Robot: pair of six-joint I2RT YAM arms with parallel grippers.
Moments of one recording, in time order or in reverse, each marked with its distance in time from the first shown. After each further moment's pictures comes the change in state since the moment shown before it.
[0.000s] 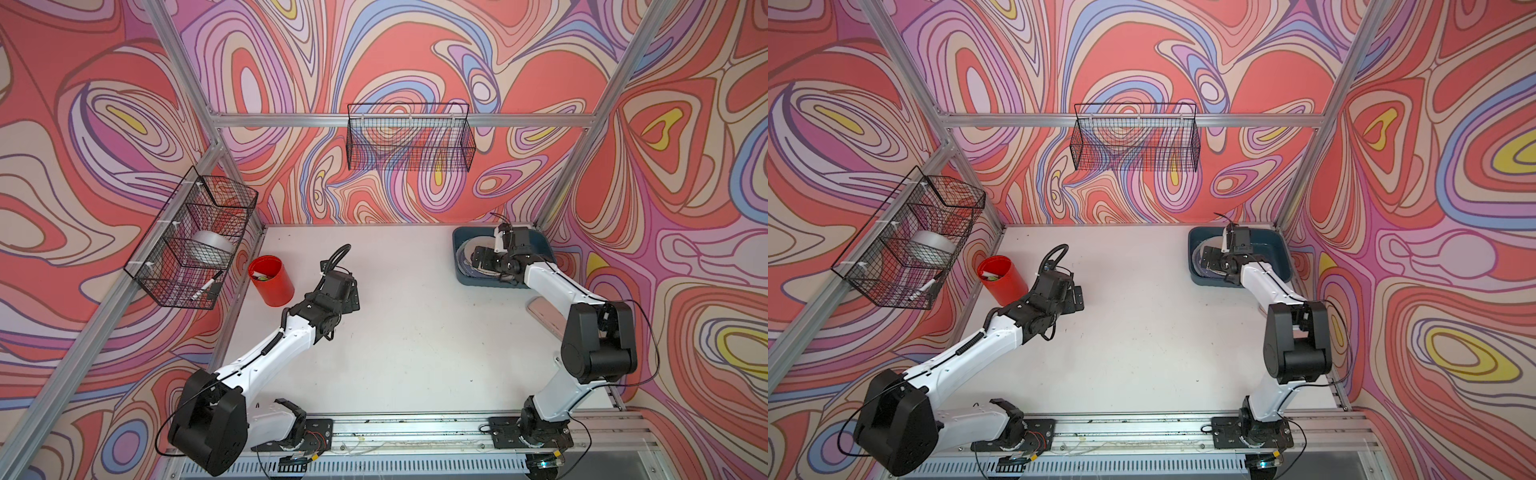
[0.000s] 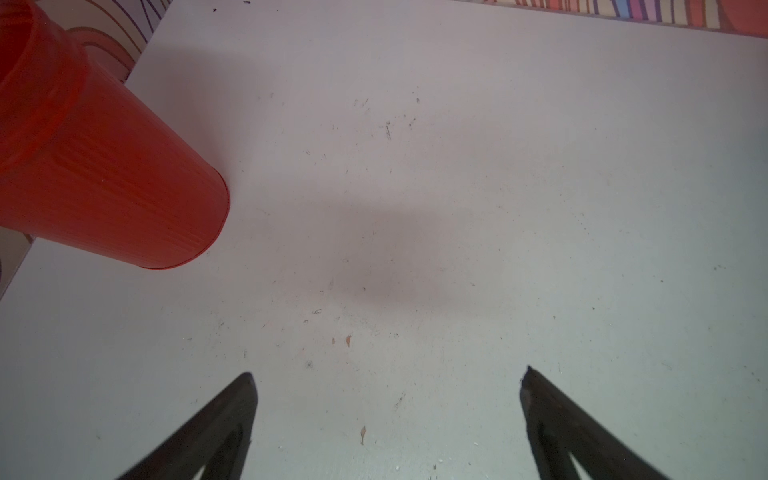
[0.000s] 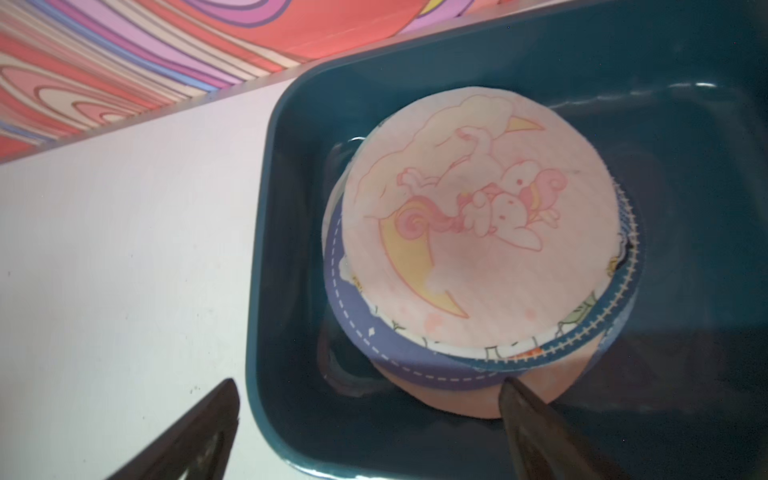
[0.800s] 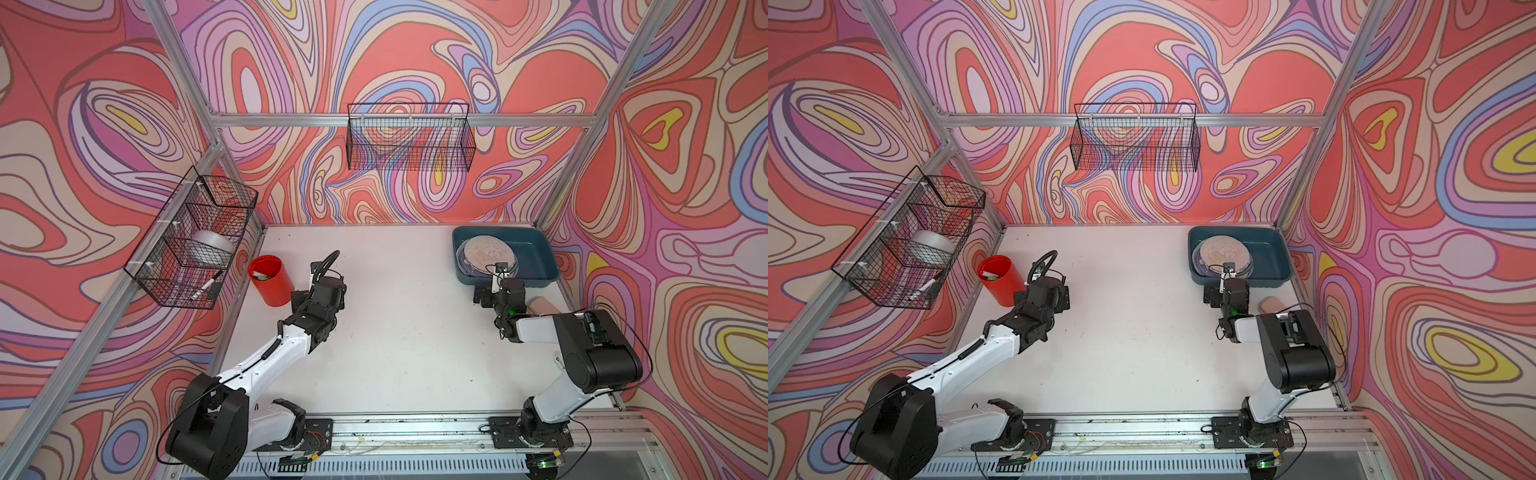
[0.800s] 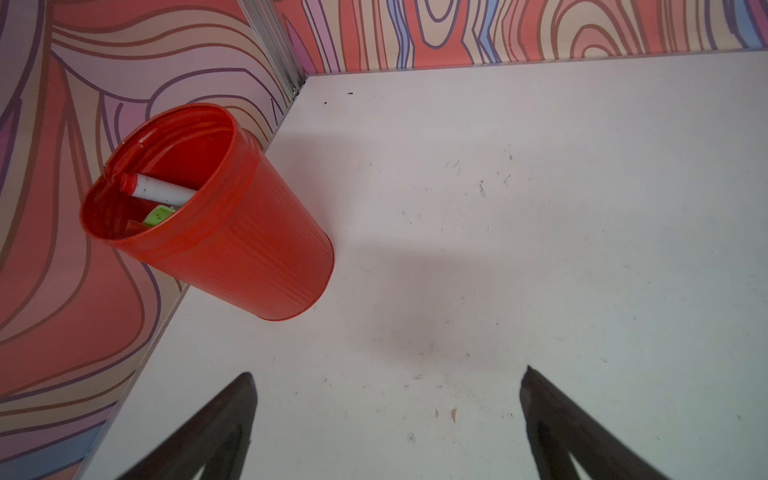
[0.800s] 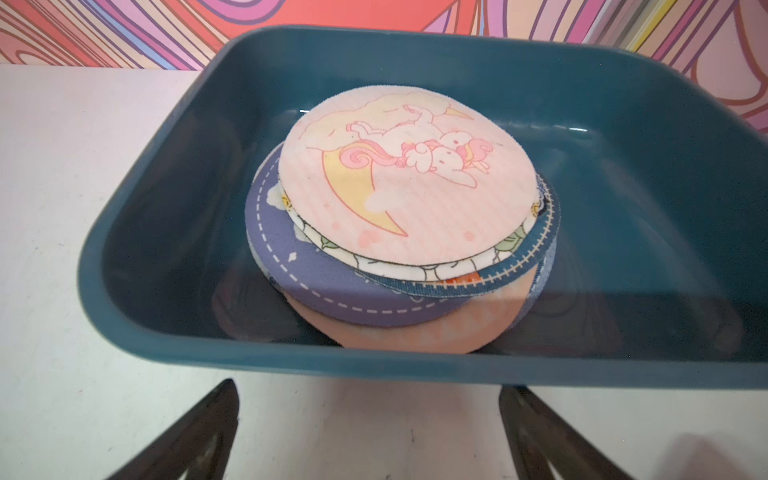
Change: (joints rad) left arm 0.083 -0.012 -0.165 0.323 -0.216 0.263; right arm 0.016 -0.020 -0.652 0.974 0.208 -0.213
